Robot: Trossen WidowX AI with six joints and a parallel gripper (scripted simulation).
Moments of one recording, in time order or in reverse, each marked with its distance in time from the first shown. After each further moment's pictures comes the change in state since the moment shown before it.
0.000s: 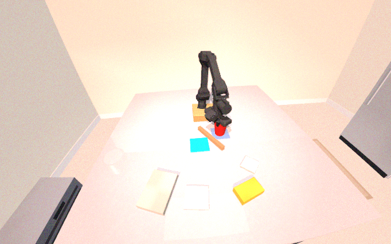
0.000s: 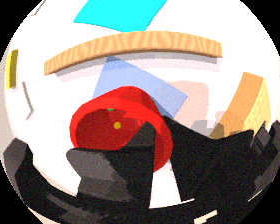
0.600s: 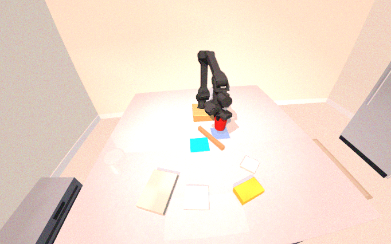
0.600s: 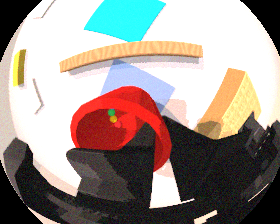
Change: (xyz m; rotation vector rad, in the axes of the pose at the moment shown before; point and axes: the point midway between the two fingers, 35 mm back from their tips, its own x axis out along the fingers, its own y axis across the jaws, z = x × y) arm -0.043 -0.001 0.001 0.006 0.002 -0.007
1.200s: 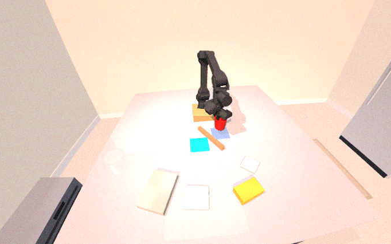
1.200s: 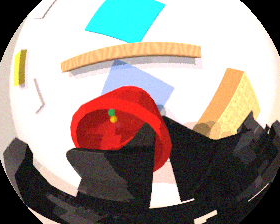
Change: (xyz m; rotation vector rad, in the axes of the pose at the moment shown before) arm -0.005 0.000 0.001 0.000 -0.001 0.002
